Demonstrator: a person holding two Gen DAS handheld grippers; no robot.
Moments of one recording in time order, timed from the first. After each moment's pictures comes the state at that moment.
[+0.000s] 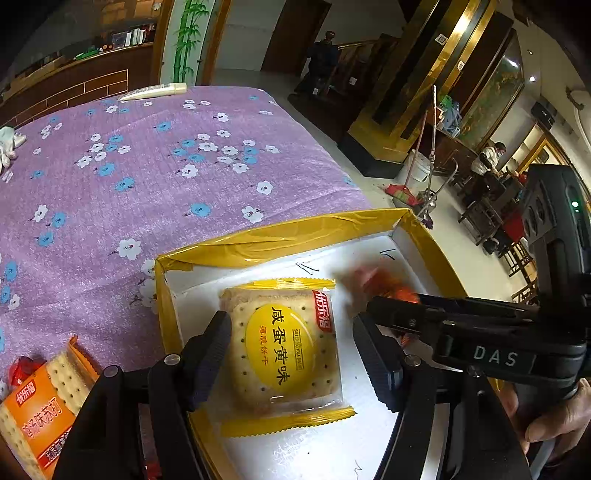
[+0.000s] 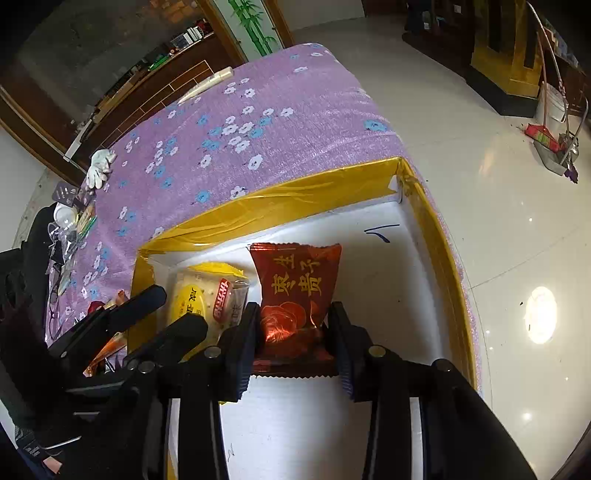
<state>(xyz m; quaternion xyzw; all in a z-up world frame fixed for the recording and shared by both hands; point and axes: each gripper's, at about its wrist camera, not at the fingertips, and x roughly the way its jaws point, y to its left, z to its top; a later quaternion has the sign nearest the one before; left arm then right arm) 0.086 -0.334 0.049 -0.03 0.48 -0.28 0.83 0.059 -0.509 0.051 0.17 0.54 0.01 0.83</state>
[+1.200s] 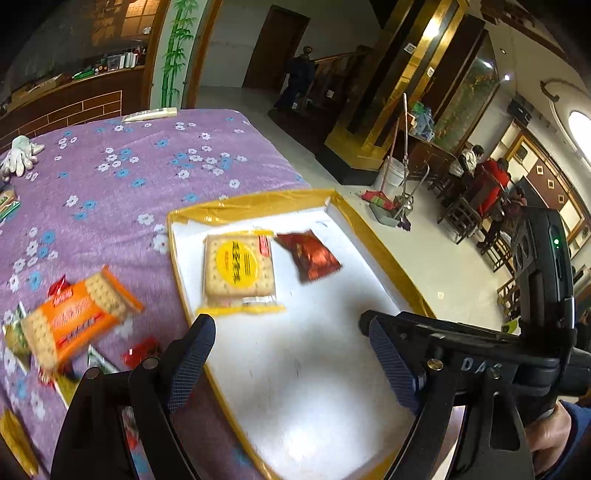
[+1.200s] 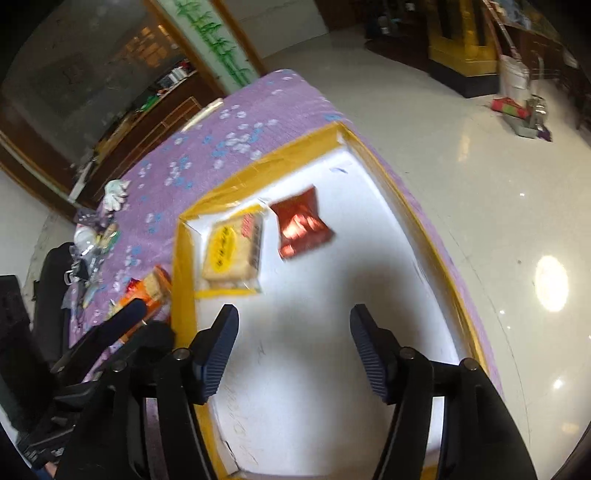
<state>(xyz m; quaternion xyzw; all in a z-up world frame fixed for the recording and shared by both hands) -0.024 -0.300 0.105 -0.03 0.44 -0.31 0.84 -0.069 -0.492 0.085 0.23 0.49 -0.04 0.84</state>
